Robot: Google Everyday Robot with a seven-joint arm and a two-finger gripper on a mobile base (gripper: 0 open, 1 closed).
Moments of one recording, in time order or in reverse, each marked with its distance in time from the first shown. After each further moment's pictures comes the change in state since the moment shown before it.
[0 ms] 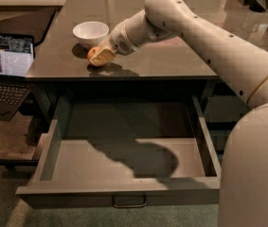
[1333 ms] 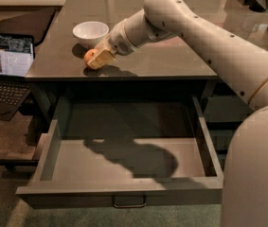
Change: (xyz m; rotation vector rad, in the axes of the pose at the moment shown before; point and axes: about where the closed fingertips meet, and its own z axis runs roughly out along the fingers) arm -0.005 0.006 -0.002 -0.006 -0.005 -0.038
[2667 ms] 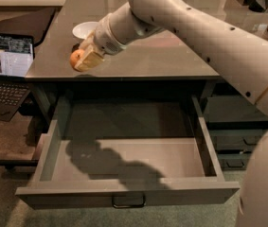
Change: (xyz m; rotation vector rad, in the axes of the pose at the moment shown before) arm -0.043 0.051 -0.001 -0.038 0.022 -0.198
